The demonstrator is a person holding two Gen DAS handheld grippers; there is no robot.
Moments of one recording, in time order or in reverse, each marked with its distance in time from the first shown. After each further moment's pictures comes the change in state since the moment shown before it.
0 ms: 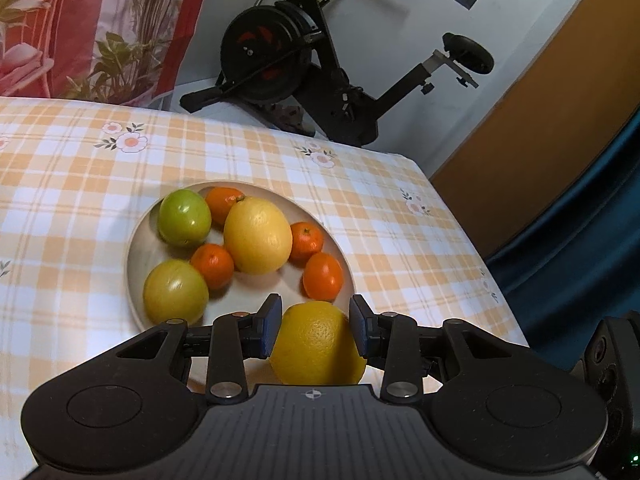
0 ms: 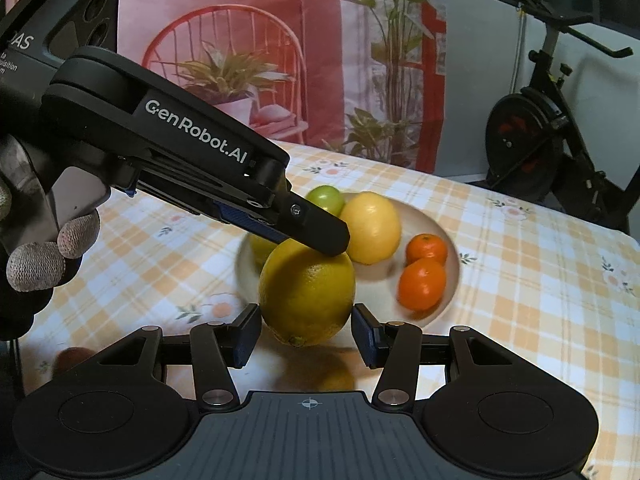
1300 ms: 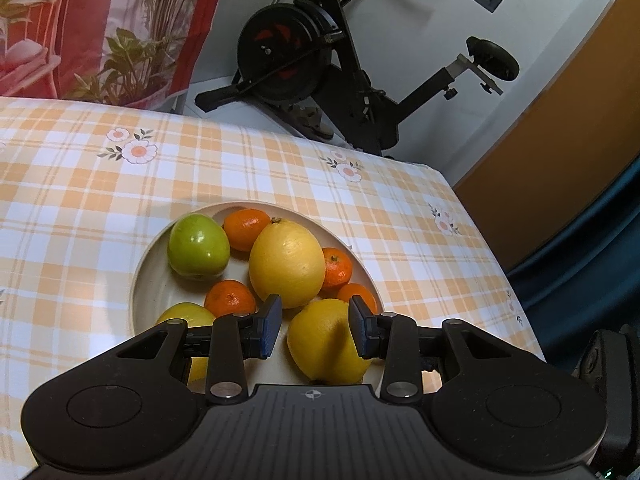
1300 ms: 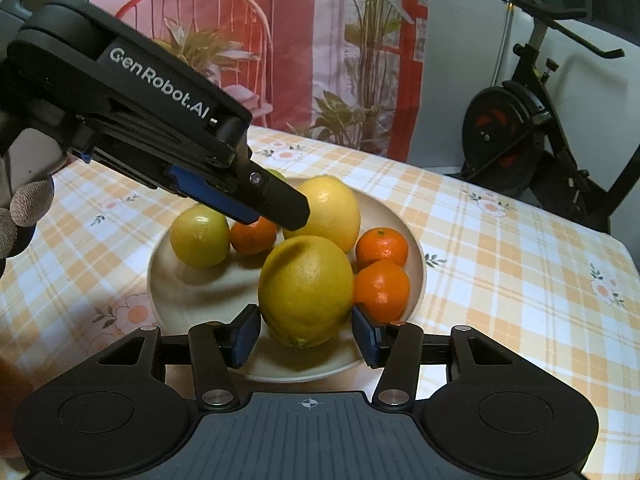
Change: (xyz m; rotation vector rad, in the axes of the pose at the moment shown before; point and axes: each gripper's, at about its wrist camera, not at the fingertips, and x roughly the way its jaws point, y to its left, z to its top) left arm 0.020 0.012 0.021 -0.024 -0.006 0.046; right arm 0.042 -0.025 0.004 -0.019 0.028 -0.093
